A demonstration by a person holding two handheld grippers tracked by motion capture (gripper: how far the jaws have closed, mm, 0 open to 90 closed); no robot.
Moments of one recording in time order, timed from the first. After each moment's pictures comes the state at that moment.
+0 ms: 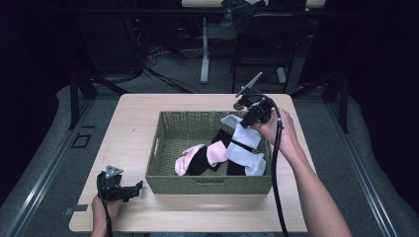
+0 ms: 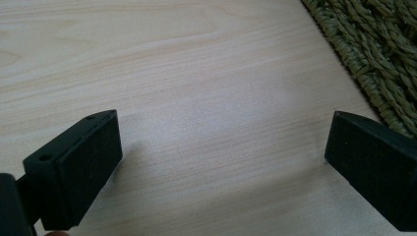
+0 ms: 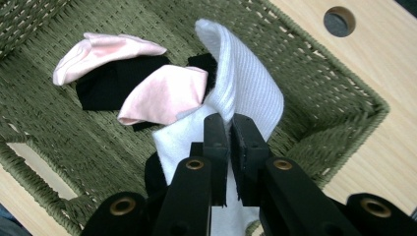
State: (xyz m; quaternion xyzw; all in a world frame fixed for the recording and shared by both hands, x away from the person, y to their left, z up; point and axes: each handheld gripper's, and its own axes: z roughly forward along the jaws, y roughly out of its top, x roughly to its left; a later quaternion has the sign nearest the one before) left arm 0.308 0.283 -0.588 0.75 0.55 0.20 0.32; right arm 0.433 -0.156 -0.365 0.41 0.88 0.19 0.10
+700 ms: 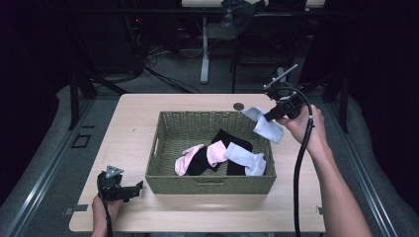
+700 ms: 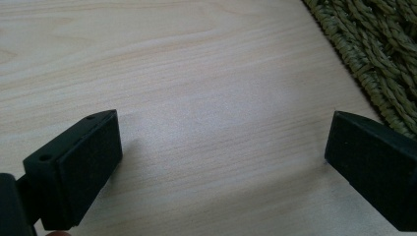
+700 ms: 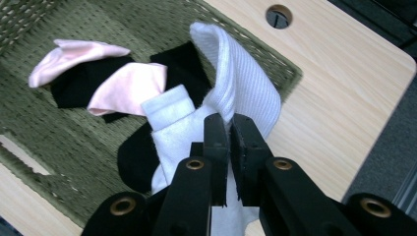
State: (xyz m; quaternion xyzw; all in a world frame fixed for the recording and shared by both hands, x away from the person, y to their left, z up) left arm 0.308 0.282 -0.589 0.75 0.55 0.20 0.32; right arm 0.417 -0.221 -0.335 0.45 0.86 0.20 0.14
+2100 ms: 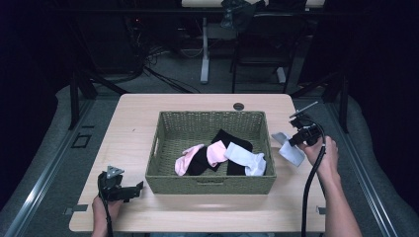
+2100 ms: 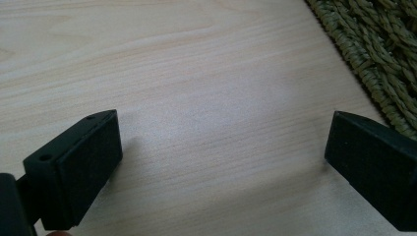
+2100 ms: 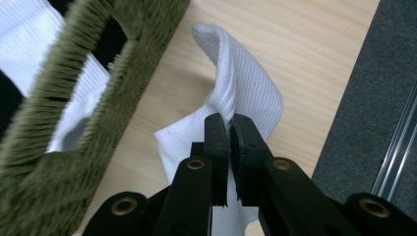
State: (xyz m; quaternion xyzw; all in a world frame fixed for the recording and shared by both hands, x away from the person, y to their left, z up) left arm 0.308 0.281 -0.590 0.75 0.55 0.20 0.31; right arm 0.425 -0.308 -0.459 0.56 0.81 0.14 0.12
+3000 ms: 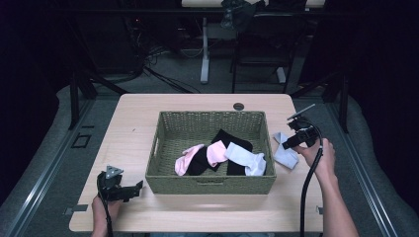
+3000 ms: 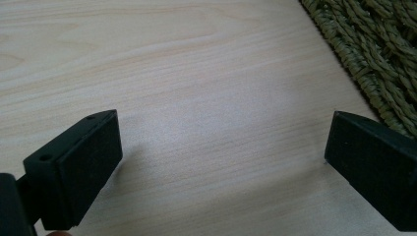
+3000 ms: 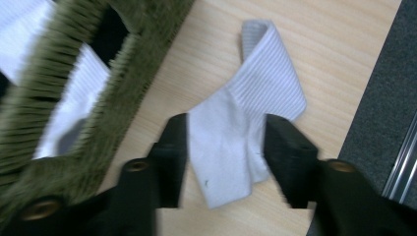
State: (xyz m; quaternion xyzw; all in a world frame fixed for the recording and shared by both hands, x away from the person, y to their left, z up) left arm 0.307 0.282 -0.588 0.75 0.55 0.20 0.32; right arm 0.425 -0.304 -0.462 0.55 0.81 0.15 0.11
